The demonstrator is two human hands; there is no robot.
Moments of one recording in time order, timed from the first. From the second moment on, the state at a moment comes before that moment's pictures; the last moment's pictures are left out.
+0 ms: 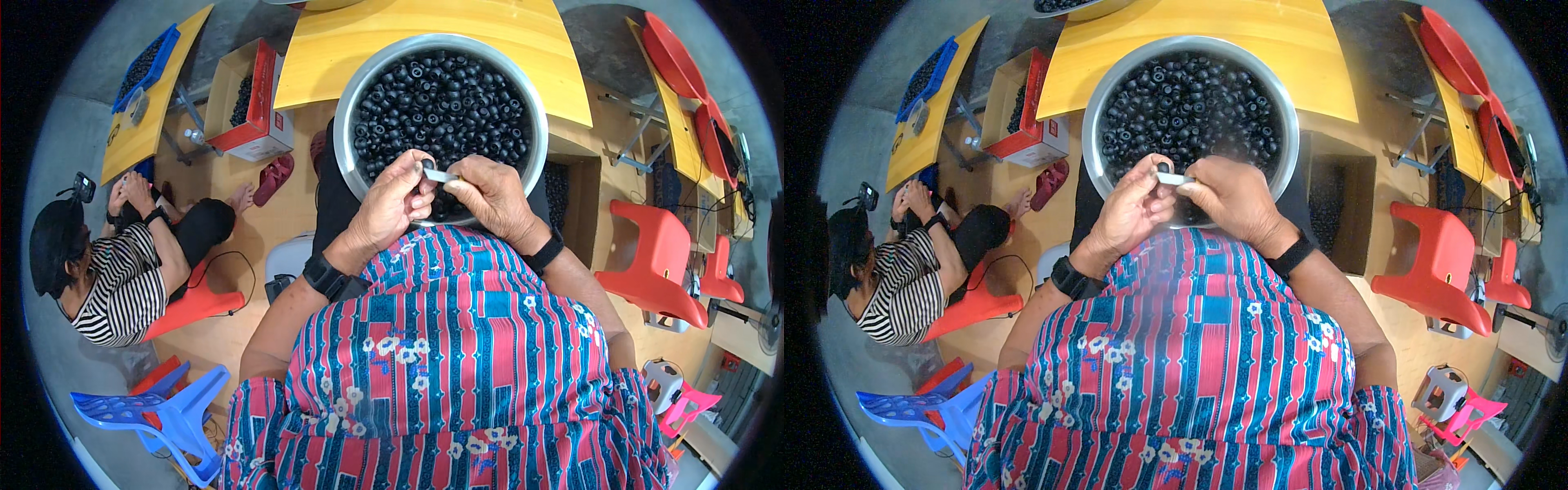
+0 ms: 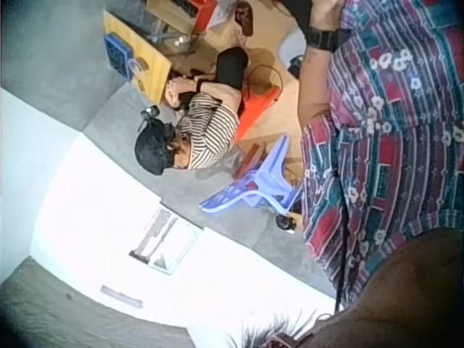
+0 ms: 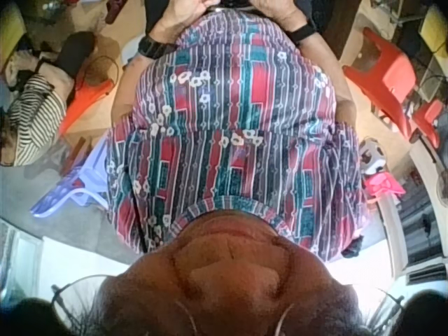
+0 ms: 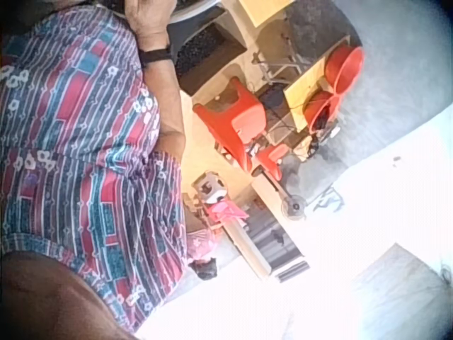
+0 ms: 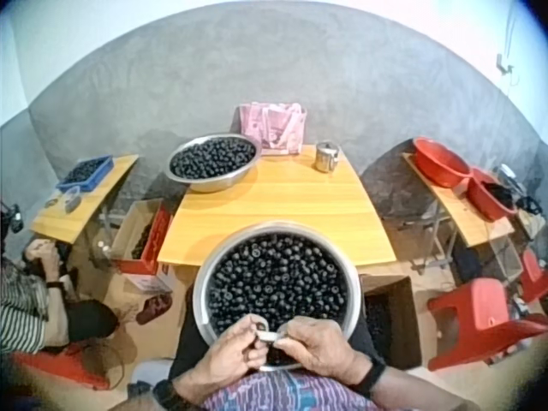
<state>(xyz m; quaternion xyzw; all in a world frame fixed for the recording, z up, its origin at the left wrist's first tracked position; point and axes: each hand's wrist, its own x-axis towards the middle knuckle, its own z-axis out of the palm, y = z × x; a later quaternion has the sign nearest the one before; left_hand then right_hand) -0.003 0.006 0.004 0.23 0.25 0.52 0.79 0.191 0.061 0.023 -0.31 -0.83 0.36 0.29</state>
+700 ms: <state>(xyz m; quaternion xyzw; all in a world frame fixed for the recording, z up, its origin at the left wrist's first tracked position) -0.005 0.005 0.001 0.26 0.23 0.50 0.80 0.188 0.059 0.025 -0.32 -0.84 0.32 0.31</state>
